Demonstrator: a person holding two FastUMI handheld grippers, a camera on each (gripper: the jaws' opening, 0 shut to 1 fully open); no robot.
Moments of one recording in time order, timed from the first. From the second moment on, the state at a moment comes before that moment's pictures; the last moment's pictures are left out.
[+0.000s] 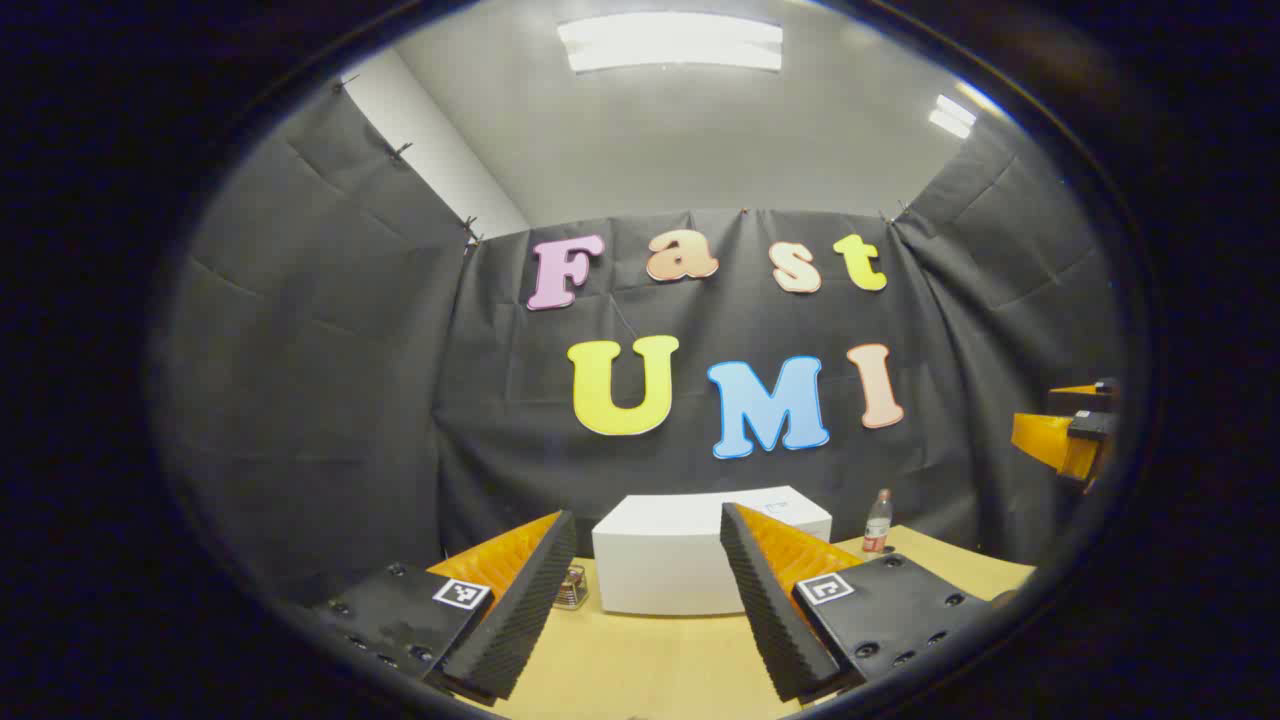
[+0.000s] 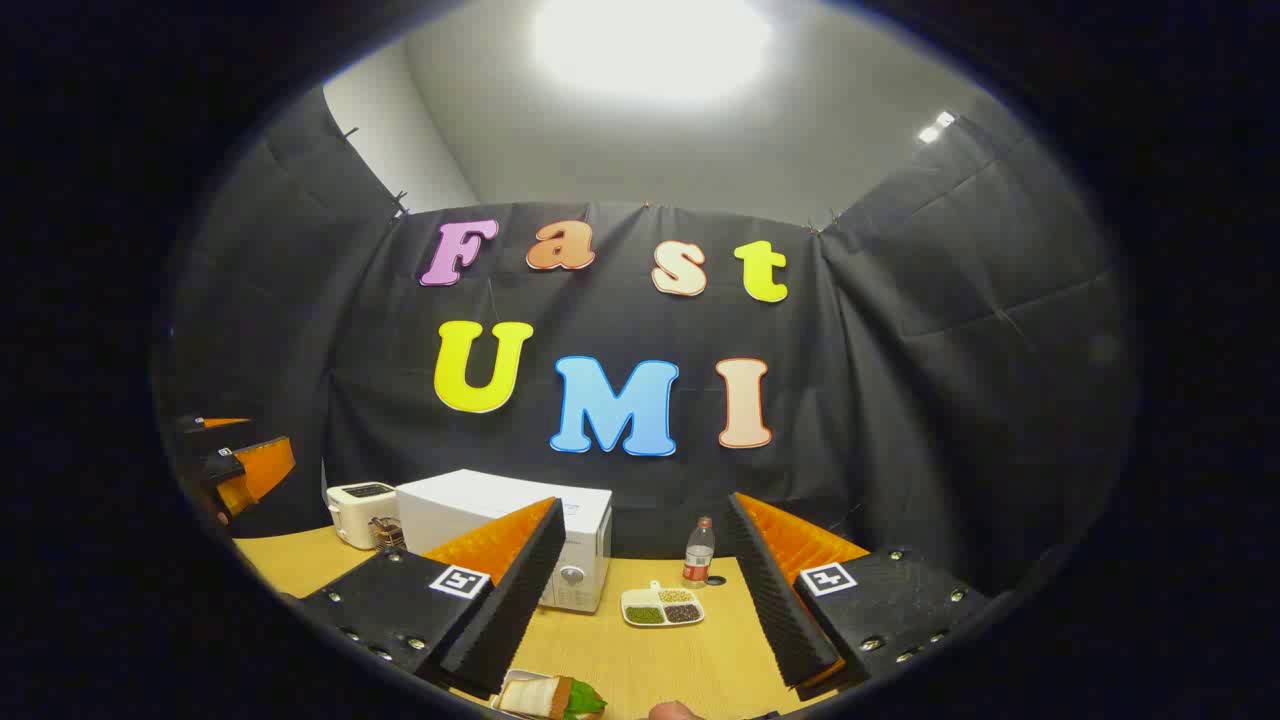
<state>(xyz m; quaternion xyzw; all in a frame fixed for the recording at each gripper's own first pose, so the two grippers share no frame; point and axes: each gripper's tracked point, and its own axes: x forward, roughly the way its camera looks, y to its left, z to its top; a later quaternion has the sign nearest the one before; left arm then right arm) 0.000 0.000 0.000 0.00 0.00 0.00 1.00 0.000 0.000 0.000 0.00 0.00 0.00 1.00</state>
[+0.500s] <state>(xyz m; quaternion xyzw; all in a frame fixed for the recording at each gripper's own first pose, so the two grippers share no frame) -0.004 -0.029 0.003 0.00 0.00 -0.02 1.00 -0.003 -0.017 -0.008 0.01 0.01 0.00 1.00</state>
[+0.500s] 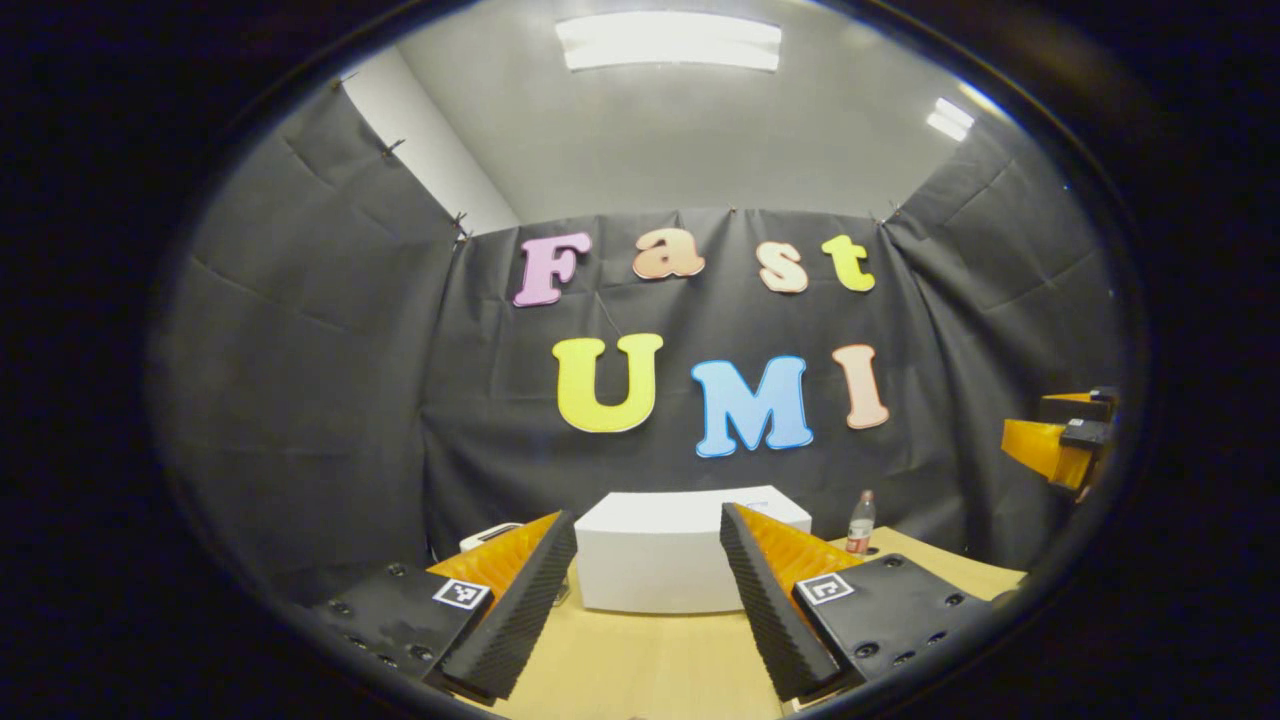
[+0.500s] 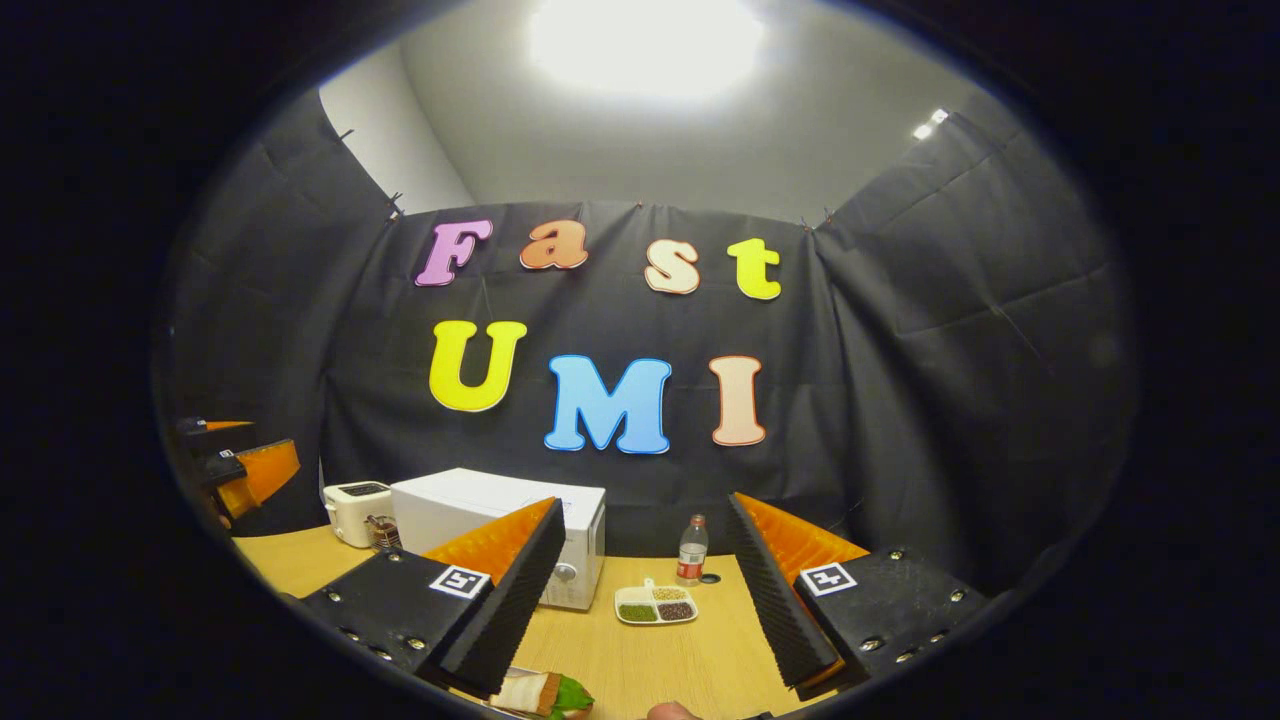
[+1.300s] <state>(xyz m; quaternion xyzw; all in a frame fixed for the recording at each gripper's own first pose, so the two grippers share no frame) 0.063 -0.095 -0.025 0.01 0.00 -0.02 1.00 0.024 -0.060 -0.040 0.02 0.01 0.01 1.00</state>
